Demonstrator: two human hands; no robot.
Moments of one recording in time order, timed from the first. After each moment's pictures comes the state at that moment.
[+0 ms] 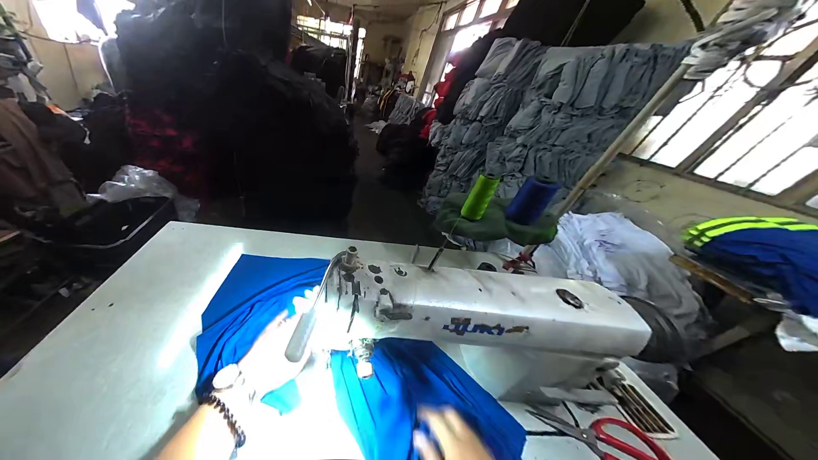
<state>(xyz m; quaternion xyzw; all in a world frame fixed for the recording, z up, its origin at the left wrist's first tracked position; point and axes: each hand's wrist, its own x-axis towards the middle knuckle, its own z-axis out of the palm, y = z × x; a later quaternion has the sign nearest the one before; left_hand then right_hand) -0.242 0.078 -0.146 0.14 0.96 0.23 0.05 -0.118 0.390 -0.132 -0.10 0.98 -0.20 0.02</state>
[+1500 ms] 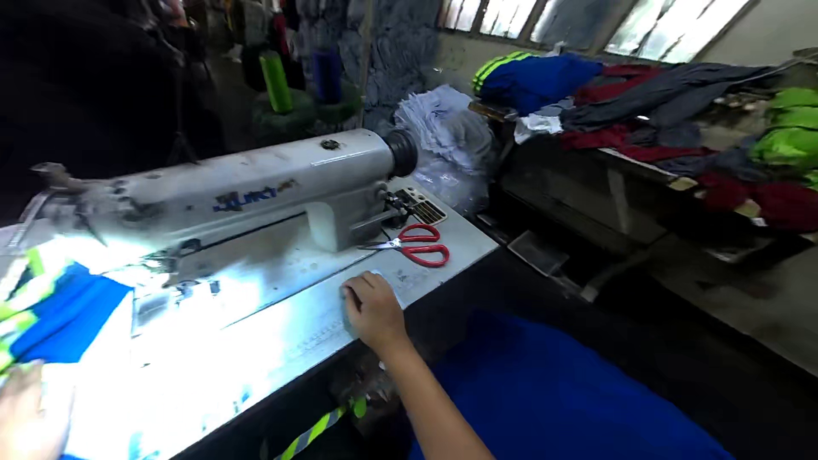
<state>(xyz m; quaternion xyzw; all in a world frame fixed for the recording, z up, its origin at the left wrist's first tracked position) -0.108 0.054 -0.154 -0.04 0.99 0.13 -0.07 -0.083 0.493 -0.191 0.02 0.93 -0.21 -0.30</state>
